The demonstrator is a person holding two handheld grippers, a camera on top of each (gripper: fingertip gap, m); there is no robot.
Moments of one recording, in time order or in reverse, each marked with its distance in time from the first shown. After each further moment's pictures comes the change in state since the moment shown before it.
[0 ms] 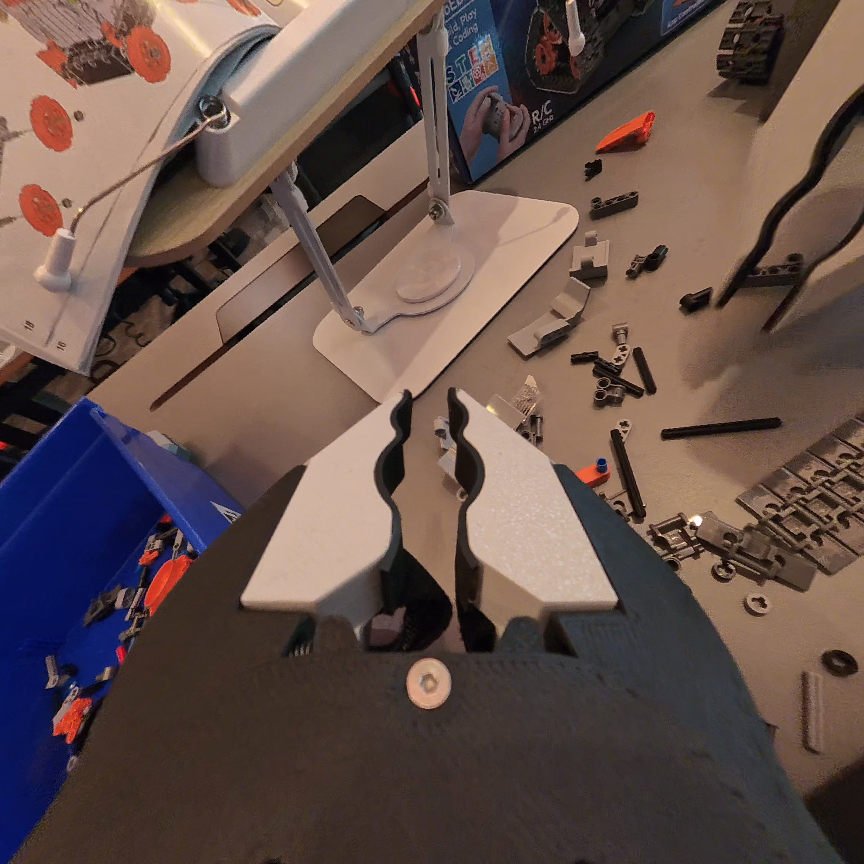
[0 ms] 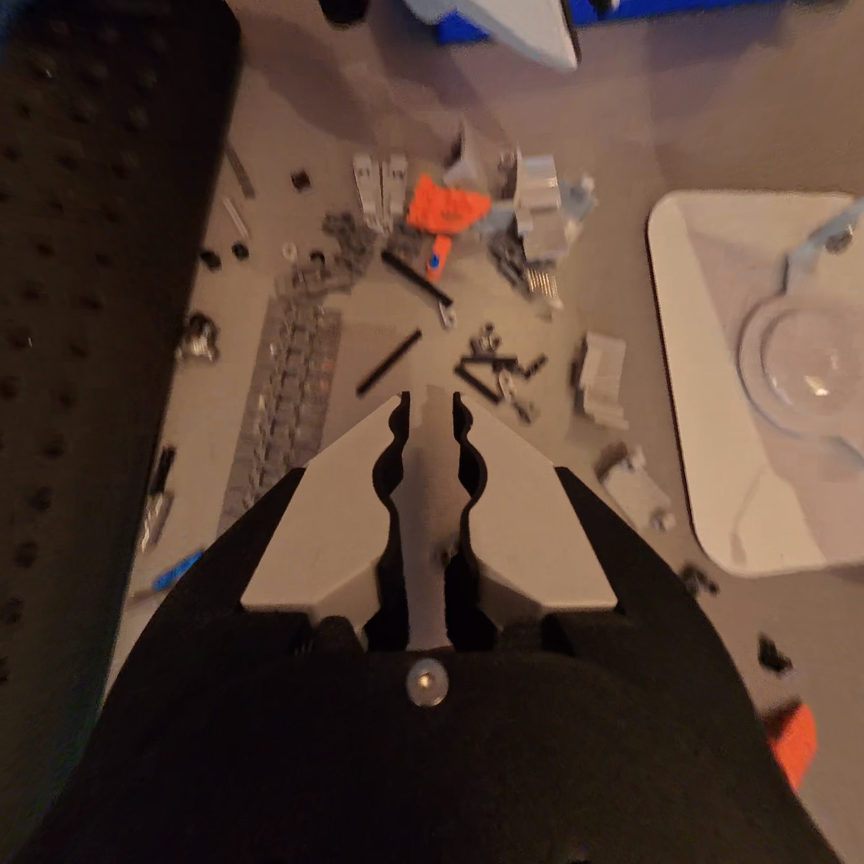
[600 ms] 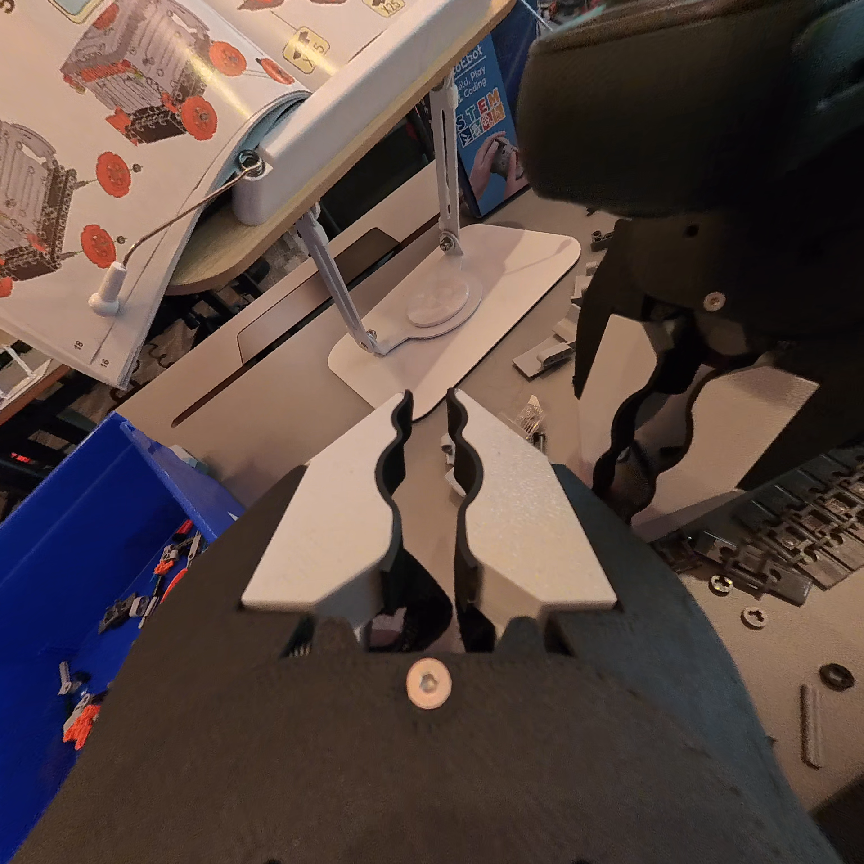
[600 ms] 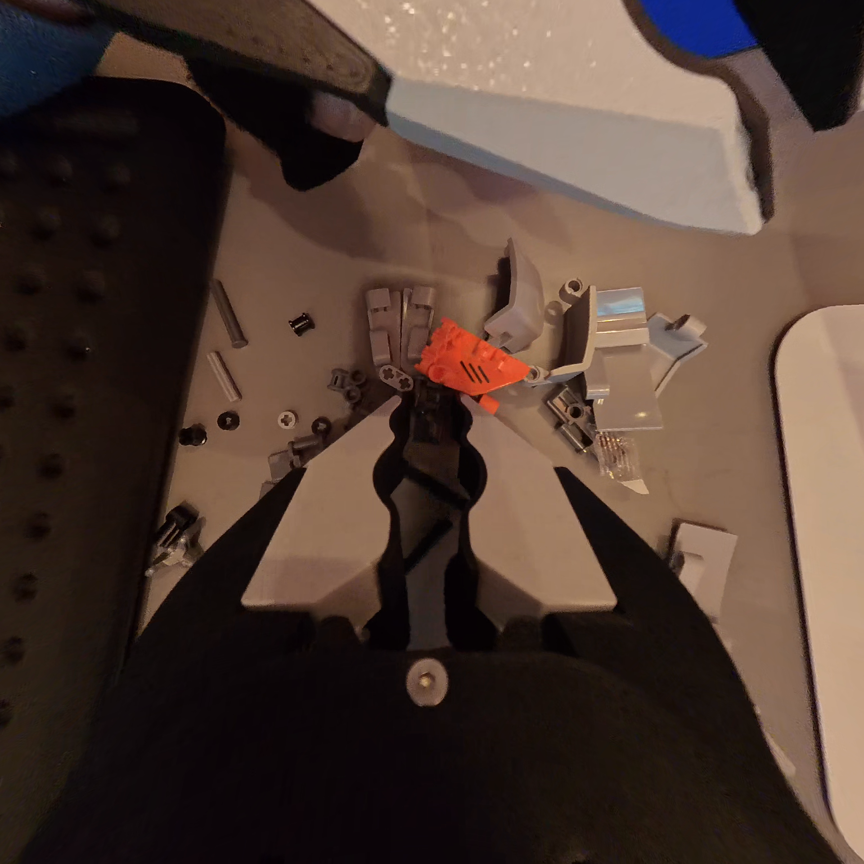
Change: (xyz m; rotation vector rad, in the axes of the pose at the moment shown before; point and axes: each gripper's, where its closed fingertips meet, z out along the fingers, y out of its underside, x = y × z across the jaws) left arm -0.003 -0.011 -0.007 0.061 -0.030 0.003; right arm -0.017 -0.054 0.092 -0.045 -0.102 0.038
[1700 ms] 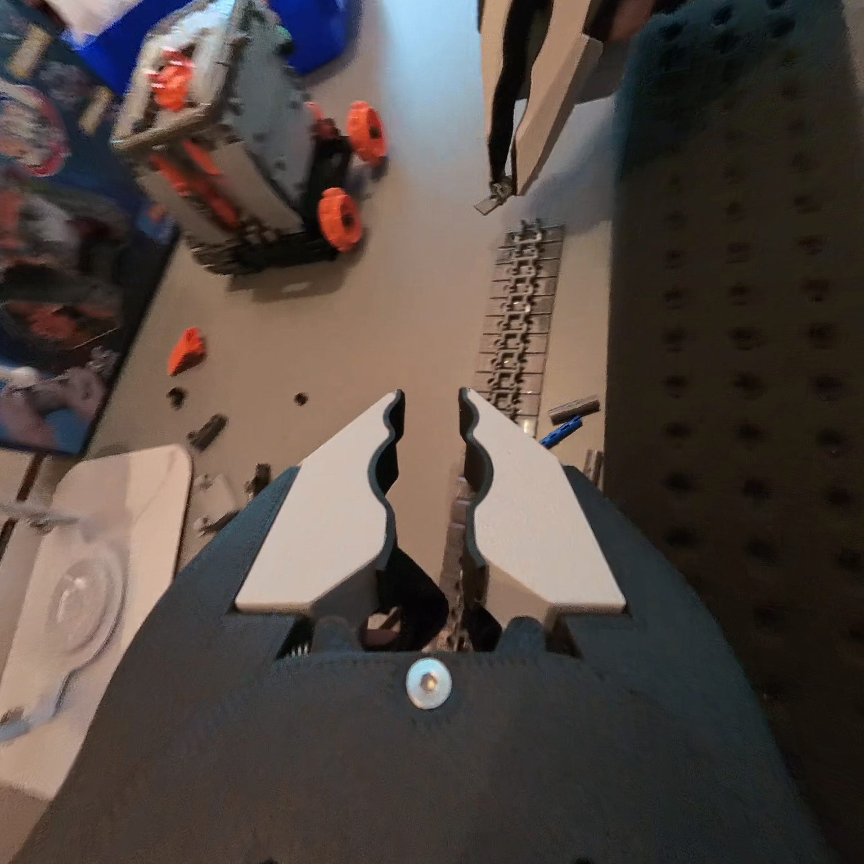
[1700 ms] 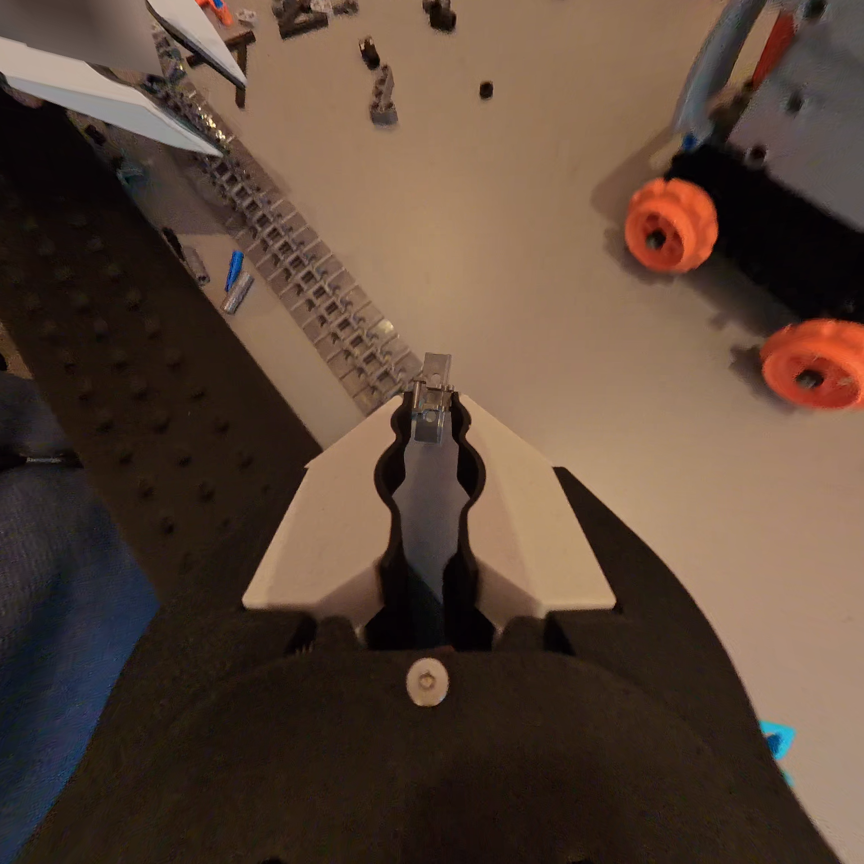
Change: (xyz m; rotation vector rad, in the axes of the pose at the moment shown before) left arm 0.227 -0.063 0.000 0.060 0.746 0.372; right arm -0.087 0.229 -0.208 0.138 0.430 0.729
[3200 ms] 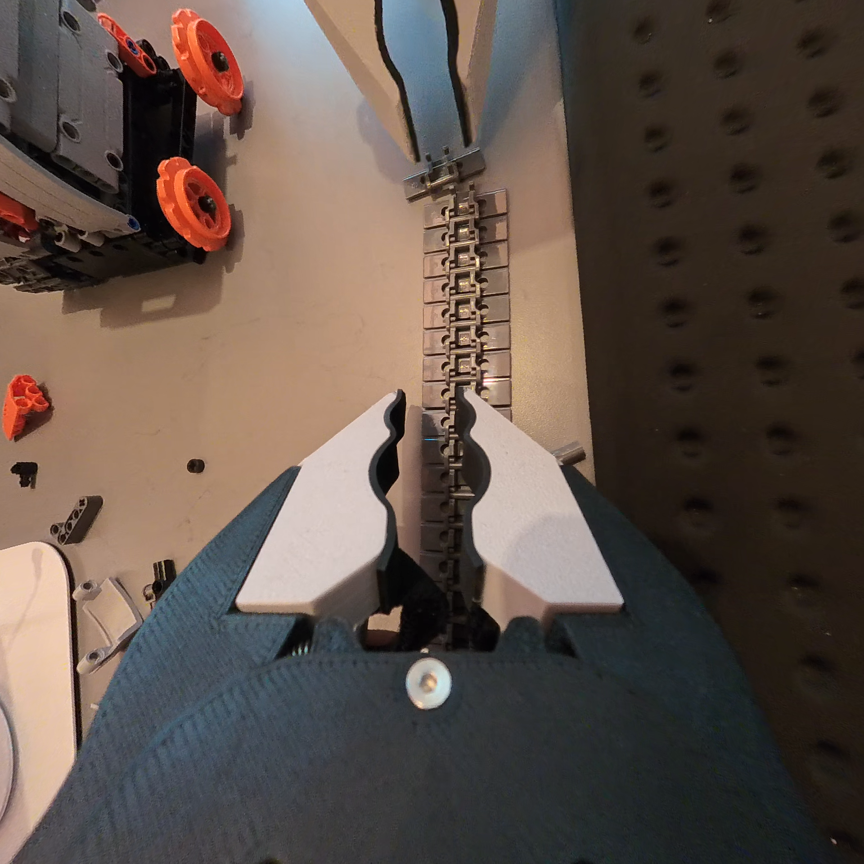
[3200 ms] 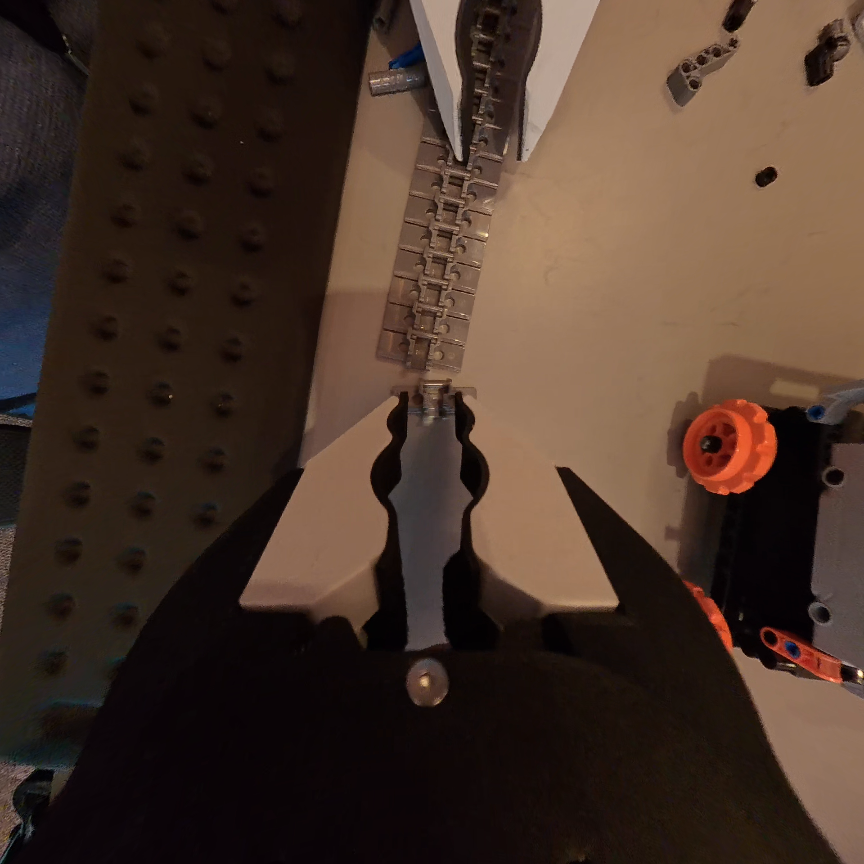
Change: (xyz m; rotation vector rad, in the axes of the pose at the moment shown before) left arm 0.032 0.006 0.057 -0.130 0.190 0.057; right arm 0.003 0.020 0.001 -0.206 -0.376 -0.793
